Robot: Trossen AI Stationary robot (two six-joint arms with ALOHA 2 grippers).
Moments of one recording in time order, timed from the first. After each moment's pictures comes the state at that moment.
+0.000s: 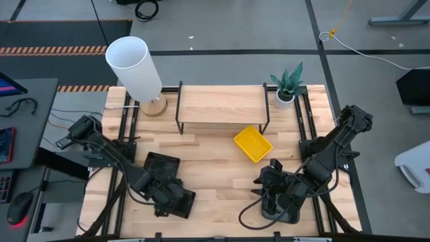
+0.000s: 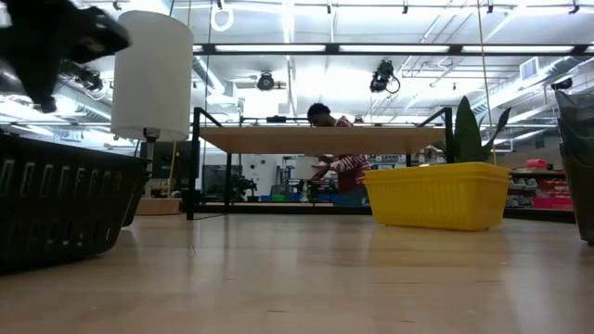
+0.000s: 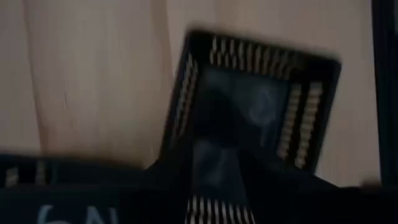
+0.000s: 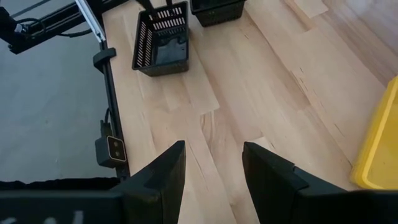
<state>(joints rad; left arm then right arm) -0.68 1.59 1.13 -0.78 -0.20 -0.55 0.77 1.50 1.38 -0.86 0.56 1.04</state>
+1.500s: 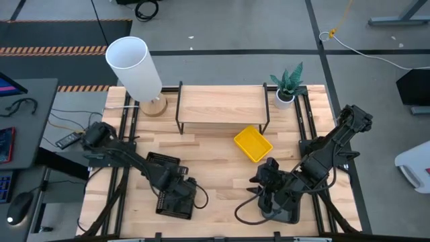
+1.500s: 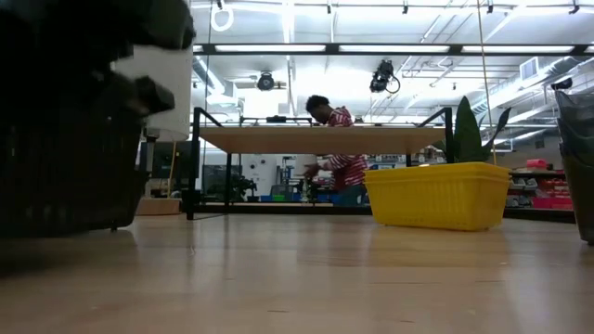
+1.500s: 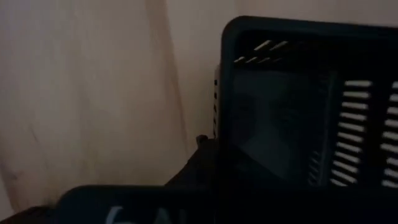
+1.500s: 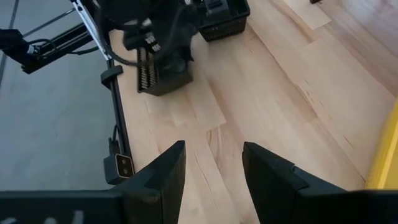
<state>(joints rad) -0.54 1.75 1.13 -0.68 -0.06 -0.38 0.74 1.50 1.38 -0.79 0.56 1.02</state>
